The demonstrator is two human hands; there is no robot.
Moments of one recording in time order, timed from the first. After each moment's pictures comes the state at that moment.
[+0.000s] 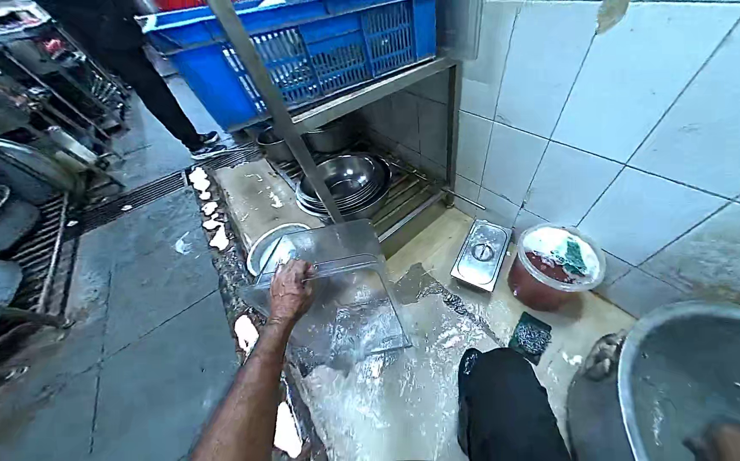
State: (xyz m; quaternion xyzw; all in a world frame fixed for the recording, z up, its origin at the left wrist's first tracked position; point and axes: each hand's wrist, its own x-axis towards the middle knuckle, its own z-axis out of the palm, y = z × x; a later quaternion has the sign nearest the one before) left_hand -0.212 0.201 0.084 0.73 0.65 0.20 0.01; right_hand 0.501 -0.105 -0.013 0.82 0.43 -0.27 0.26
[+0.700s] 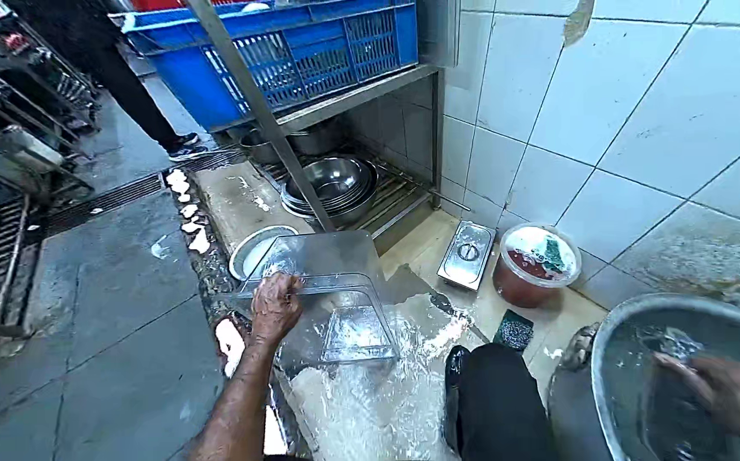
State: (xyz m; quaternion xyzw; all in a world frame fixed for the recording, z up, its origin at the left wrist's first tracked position) left_hand -0.210 0.165 0.074 0.76 0.60 0.26 -0.02; right_hand 0.490 -0.083 0.091 0.79 0.62 0.01 -0.03
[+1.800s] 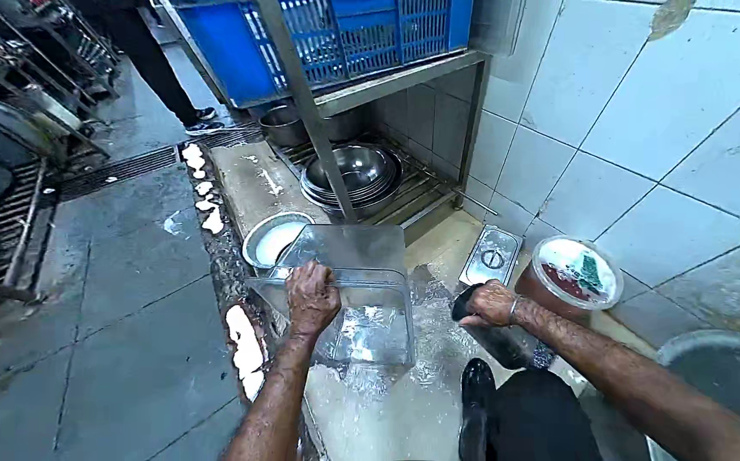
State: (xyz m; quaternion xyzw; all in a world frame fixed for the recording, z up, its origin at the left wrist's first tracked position) left_hand -0.200 0.191 0.053 0.73 0.59 0.33 -0.08; right_hand 0.202 0.212 0.034 0.35 0.91 -0.14 0.15
